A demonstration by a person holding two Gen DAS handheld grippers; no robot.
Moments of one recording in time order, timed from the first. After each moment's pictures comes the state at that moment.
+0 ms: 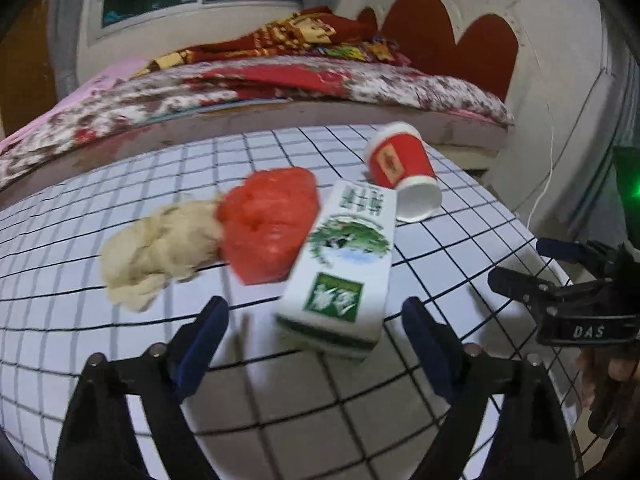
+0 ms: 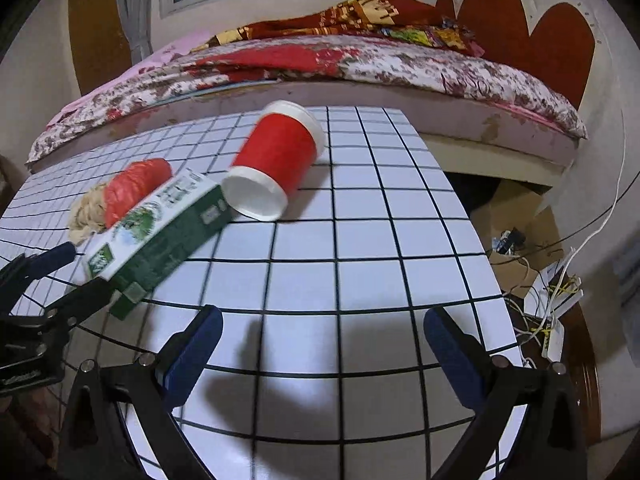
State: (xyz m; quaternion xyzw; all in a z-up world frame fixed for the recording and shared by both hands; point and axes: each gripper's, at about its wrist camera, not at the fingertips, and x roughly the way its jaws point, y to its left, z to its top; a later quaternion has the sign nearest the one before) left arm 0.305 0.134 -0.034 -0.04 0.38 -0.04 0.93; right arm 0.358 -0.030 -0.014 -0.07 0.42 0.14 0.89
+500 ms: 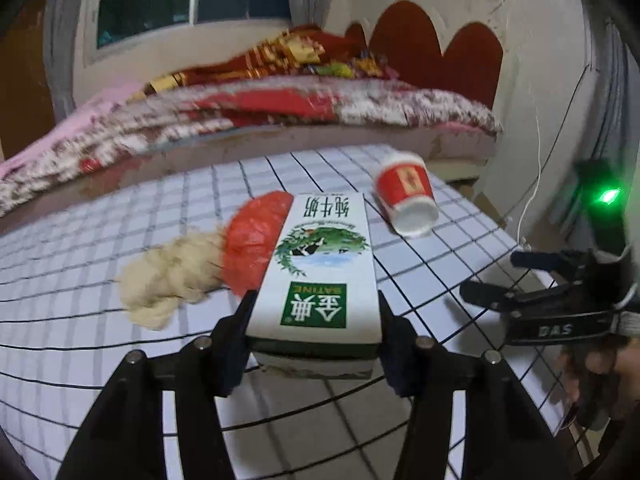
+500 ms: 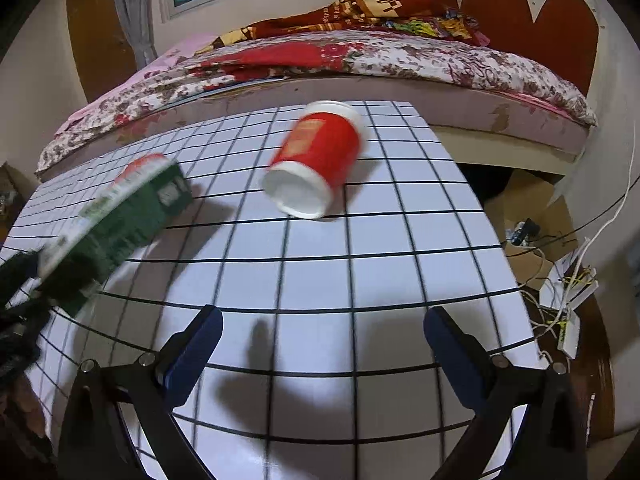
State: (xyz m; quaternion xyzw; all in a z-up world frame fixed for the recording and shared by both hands) left arm 0.270 0.141 0.003 -0.02 0.33 -0.04 0.94; right arm 0.356 -0.027 -0.014 -0.04 0.43 0.16 0.89
